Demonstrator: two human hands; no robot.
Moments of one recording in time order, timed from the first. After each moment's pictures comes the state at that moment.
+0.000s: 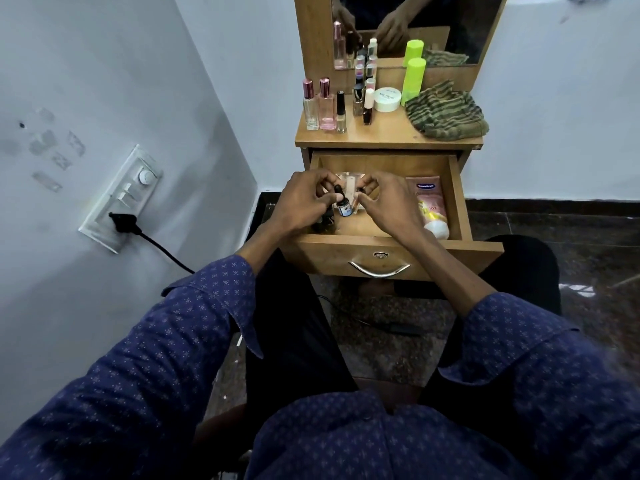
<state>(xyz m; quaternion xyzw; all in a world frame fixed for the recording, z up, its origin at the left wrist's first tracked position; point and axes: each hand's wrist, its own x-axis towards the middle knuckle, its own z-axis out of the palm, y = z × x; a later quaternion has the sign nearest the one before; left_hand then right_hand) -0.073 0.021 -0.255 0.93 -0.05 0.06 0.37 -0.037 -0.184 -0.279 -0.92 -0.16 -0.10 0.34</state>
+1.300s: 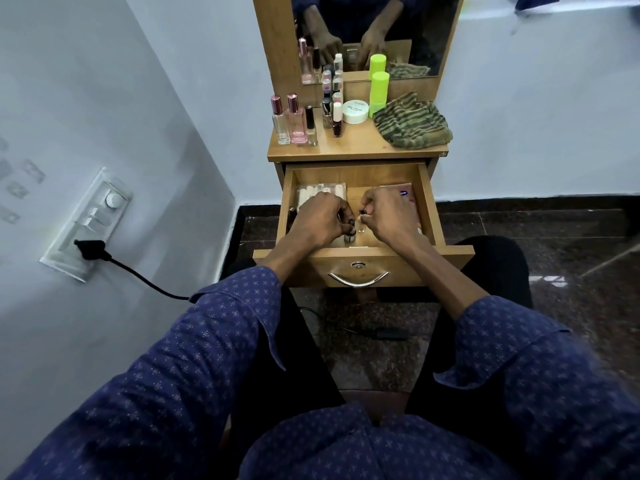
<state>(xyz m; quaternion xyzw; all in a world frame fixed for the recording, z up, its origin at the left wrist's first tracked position) -0.054 -0.048 -0.269 0.97 -0.10 -0.02 0.23 -0.033 -0.221 -0.281 -0.96 -0.10 -0.03 0.25</state>
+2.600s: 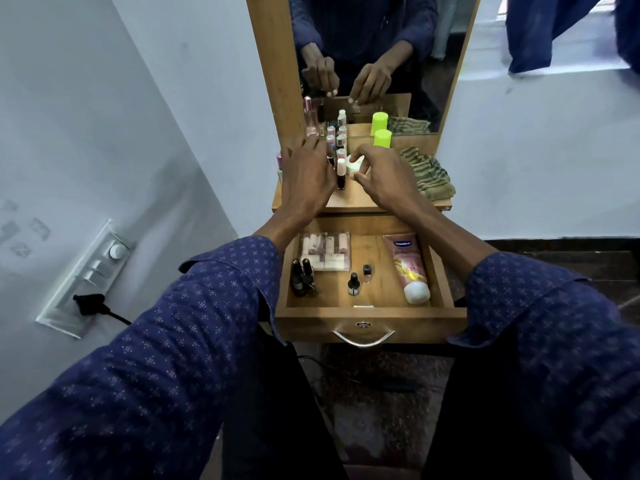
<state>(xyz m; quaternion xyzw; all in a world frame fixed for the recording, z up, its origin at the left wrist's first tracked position) 0.053 -0.028 -0.169 0.95 -0.05 0.30 0.12 0.081 -0.198 -0.175 -0.93 -0.18 -0.18 0.26</state>
